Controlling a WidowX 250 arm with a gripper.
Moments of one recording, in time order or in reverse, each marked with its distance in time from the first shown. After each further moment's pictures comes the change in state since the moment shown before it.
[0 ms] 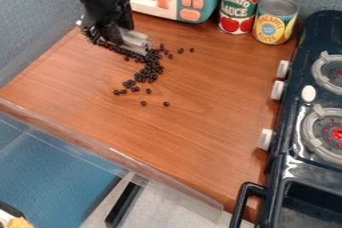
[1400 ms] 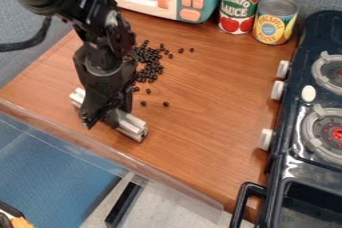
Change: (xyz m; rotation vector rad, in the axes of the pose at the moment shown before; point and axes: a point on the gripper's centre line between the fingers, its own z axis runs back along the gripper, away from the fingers) arm -0.050 0.092 -0.035 0.178 -0.056 -0.022
